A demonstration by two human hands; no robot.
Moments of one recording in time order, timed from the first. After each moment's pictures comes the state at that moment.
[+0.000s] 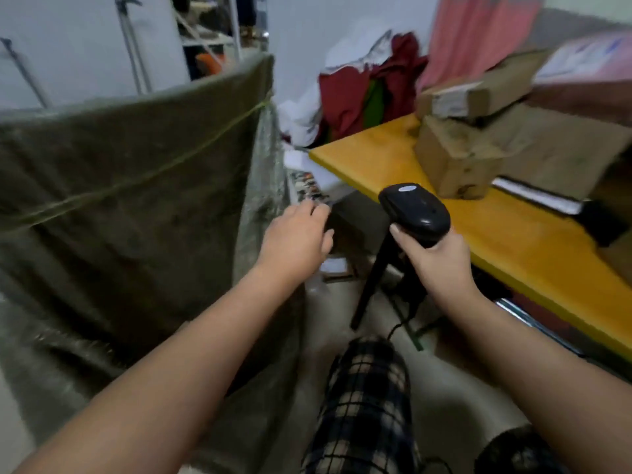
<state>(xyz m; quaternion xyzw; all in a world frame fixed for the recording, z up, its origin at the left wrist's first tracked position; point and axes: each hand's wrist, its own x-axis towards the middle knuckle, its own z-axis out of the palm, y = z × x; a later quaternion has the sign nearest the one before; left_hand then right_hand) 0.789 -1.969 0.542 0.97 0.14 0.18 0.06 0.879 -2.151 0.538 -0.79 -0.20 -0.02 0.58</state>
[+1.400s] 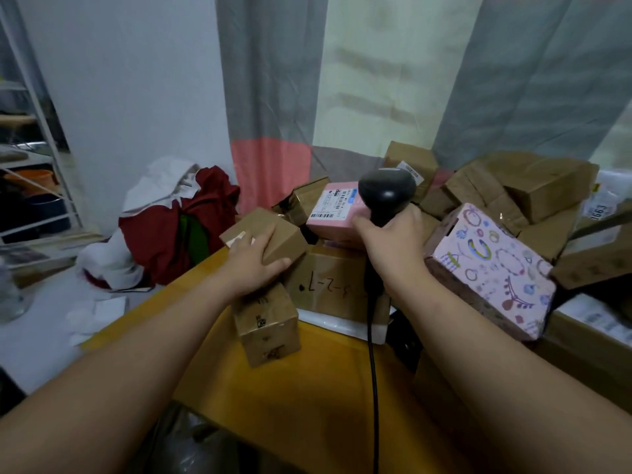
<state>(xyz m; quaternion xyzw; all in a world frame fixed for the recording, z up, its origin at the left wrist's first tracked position) 1.120 -2.044 0.657 0.96 0.02 0.08 0.25 1.110 -2.262 0.718 -0.80 -0.05 -0.24 0.55</state>
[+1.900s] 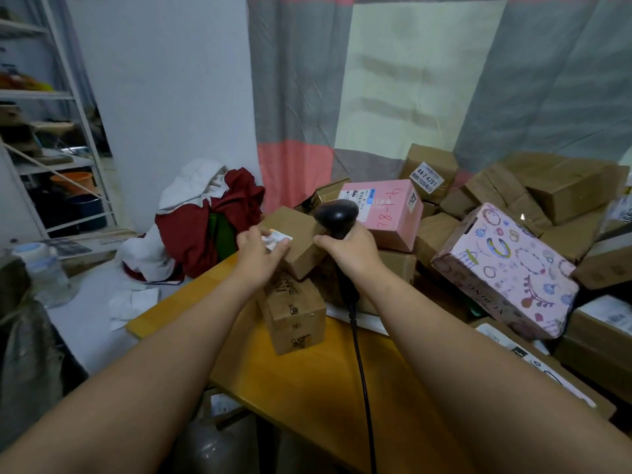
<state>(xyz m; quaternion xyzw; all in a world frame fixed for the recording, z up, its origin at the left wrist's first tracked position) 1.094 -2.041 0.653 0.86 0.11 0.23 0.44 1.108 -2.206 0.696 -0.80 -0.12 -0.03 0.59</state>
